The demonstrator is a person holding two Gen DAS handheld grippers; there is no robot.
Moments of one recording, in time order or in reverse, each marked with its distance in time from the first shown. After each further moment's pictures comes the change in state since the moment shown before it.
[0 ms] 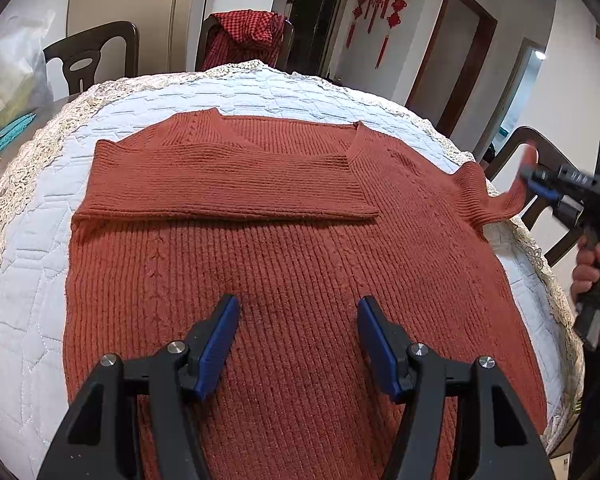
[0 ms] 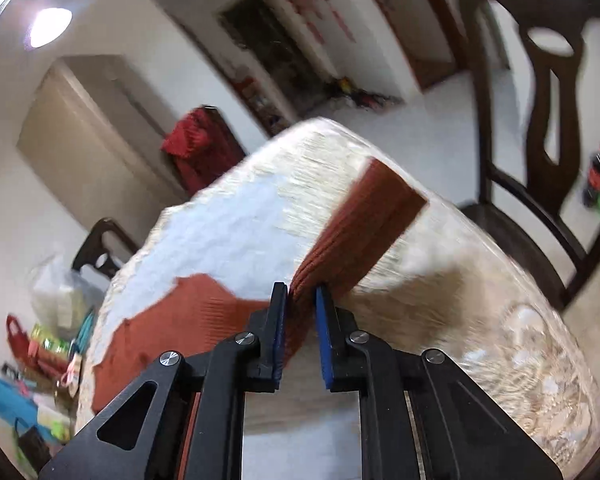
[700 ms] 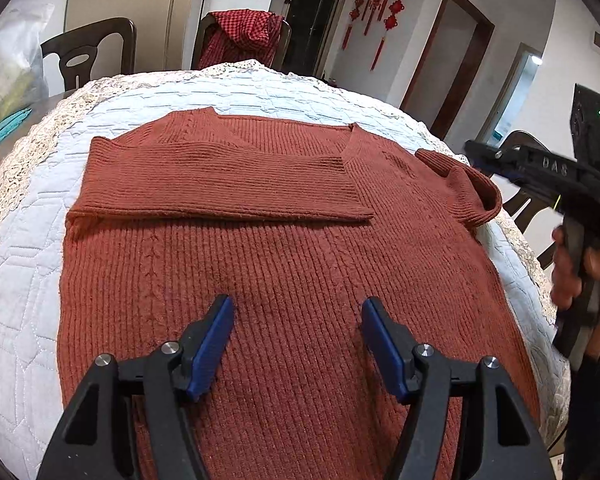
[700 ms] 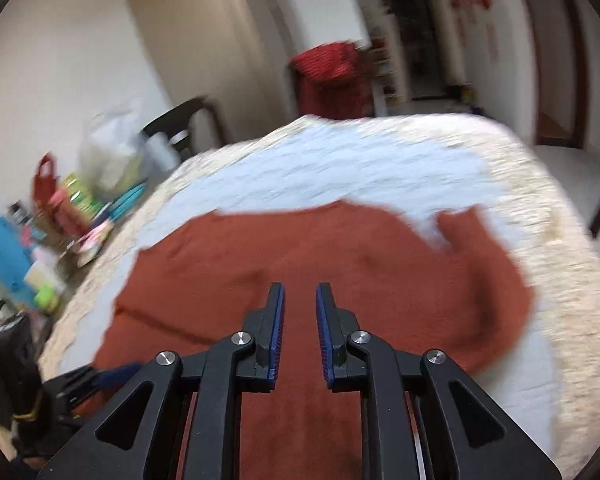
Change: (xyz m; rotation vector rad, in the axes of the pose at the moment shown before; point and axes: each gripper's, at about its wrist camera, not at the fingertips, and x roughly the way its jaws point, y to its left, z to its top) left arm -0.001 0.002 0.000 -0.008 -0.001 -0.029; right arm 0.042 0.106 -0.046 -0.383 0.116 0.052
